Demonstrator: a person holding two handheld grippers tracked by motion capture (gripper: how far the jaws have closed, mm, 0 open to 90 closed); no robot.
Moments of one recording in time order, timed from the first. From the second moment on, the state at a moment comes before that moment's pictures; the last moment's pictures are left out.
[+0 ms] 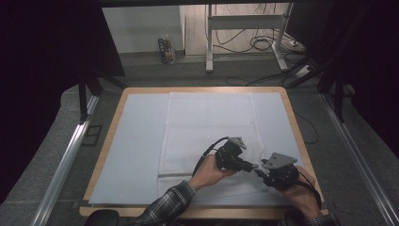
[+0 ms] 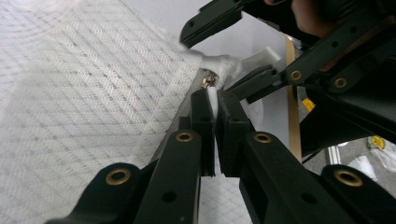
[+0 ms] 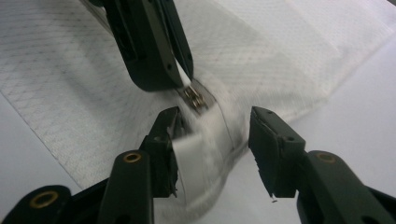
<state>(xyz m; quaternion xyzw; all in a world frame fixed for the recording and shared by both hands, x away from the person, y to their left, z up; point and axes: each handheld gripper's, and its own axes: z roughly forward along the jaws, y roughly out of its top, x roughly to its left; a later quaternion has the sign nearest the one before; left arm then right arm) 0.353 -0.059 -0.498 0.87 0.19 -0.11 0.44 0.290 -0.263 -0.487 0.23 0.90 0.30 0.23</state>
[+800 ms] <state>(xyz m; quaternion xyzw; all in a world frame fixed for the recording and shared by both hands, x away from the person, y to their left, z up) 0.353 -0.056 -0.498 0.88 0.19 -0.12 0.42 0.292 -0.259 -0.493 0.23 0.91 0.28 0.21</state>
